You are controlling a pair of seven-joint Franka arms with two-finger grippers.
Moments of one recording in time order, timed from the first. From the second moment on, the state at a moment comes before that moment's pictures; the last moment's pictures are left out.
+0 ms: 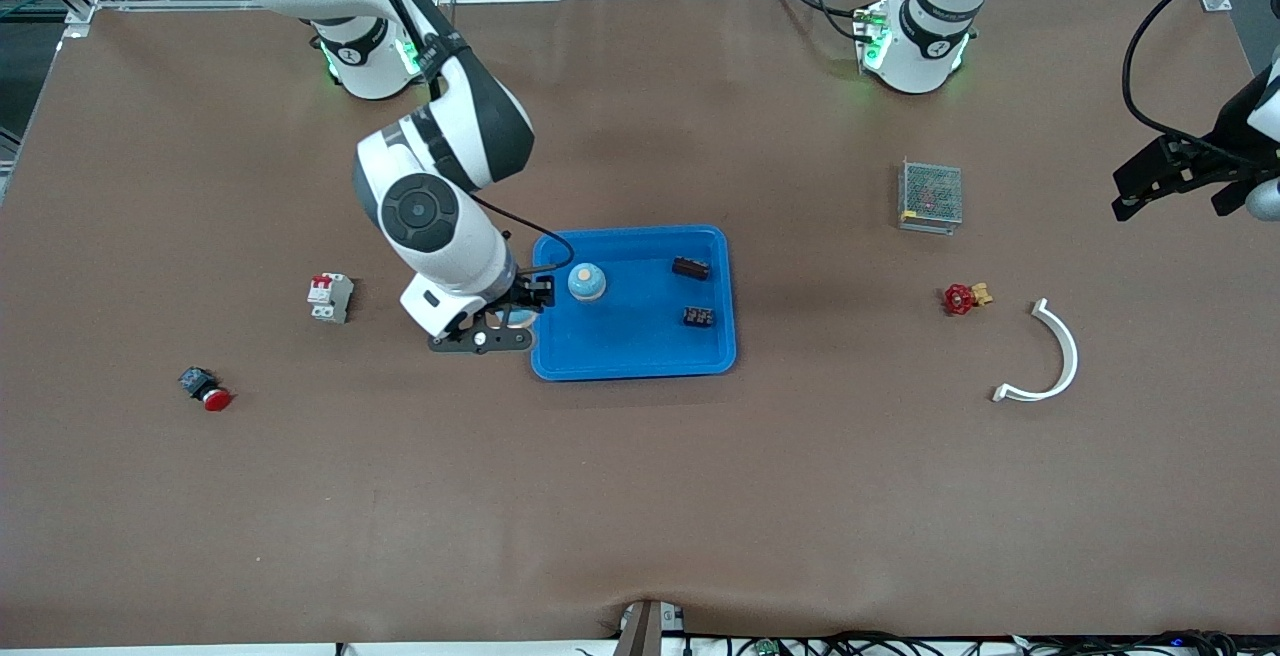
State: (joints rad) left arm 0.02 0.00 -0.08 -1.52 0.05 1.61 -0.08; right arm 0.49 0.49 0.05 -1.59 0.06 2.04 0.51
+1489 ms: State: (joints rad) left arm 0.02 -0.01 -0.08 -1.52 0.05 1.54 -0.08; right arm 0.60 0.74 0.04 -1.59 0.05 2.35 0.60
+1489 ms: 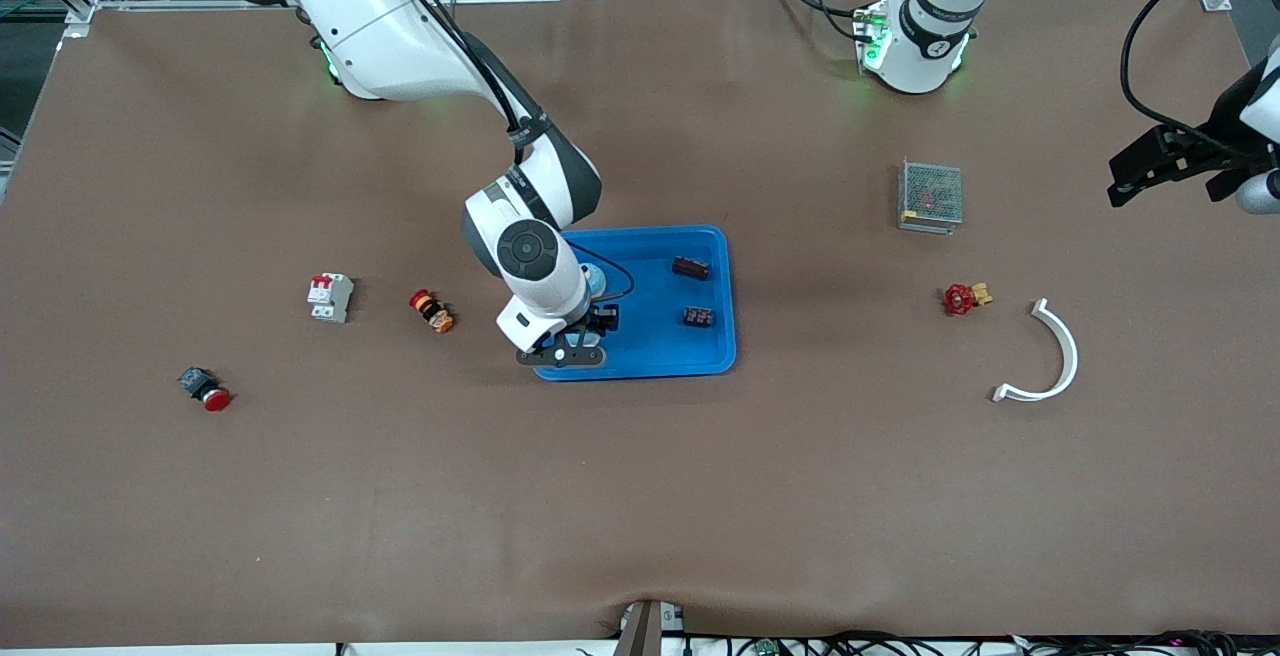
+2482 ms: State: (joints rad) left arm -0.06 -0.10 0.03 -1.60 0.03 1.53 -0.08; right arm 0.61 0.77 0.04 -1.60 0.04 2.39 0.60
